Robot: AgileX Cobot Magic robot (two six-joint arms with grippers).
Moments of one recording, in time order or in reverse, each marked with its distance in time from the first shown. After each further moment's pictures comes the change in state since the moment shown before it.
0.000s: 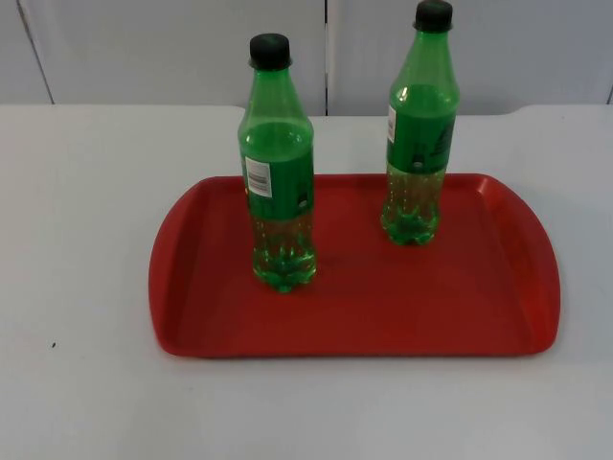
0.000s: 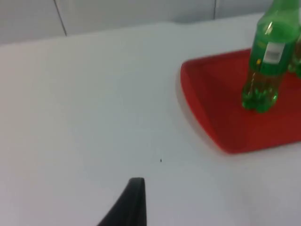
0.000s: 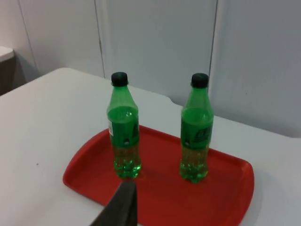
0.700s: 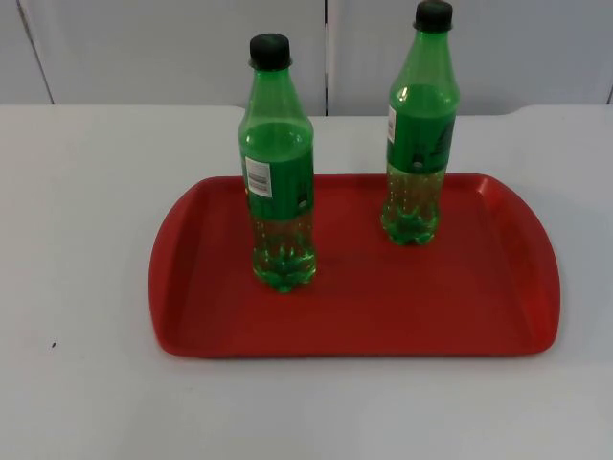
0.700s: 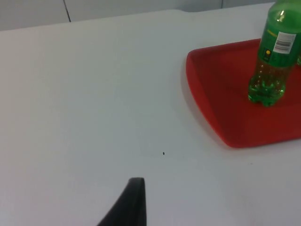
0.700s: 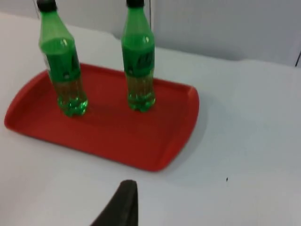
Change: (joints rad) right arm 0.002 -0.146 0.036 -0.261 0.266 0.217; left arm 0.000 0.000 0.015 0.016 -0.004 -0.023
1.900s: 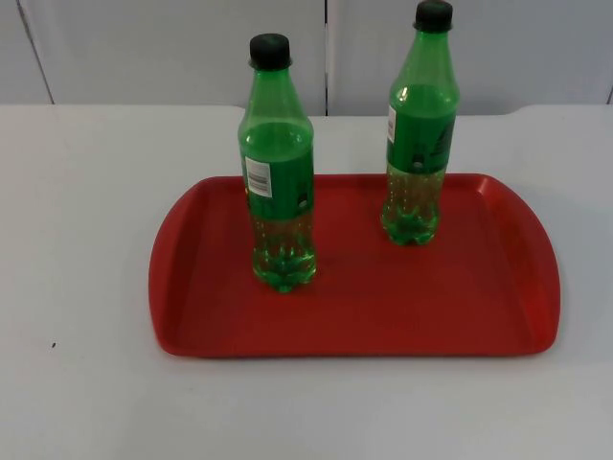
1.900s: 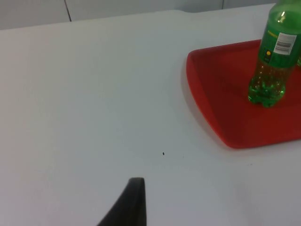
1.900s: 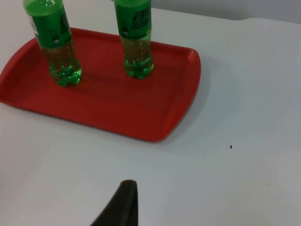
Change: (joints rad) right arm 0.002 0.000 0.068 -0.012 0.009 0.045; left arm 0.000 0.000 0.000 0.000 -0.002 -0.006
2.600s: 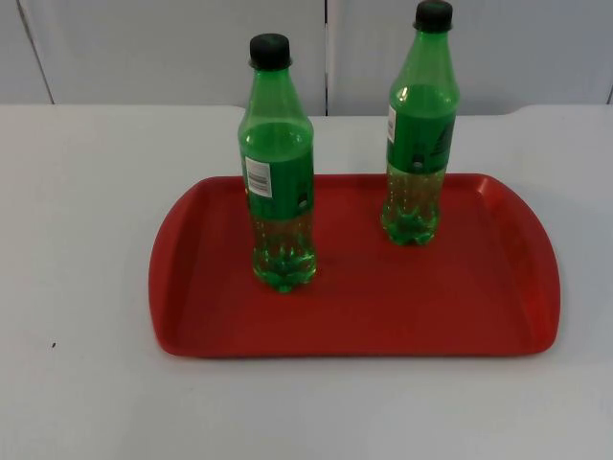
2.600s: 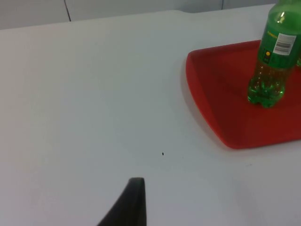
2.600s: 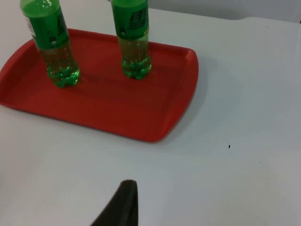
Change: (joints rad) right arm 0.000 0.000 0.000 -0.008 0.000 0.007; left arm 0.000 0.000 0.000 0.000 0.000 -0.002
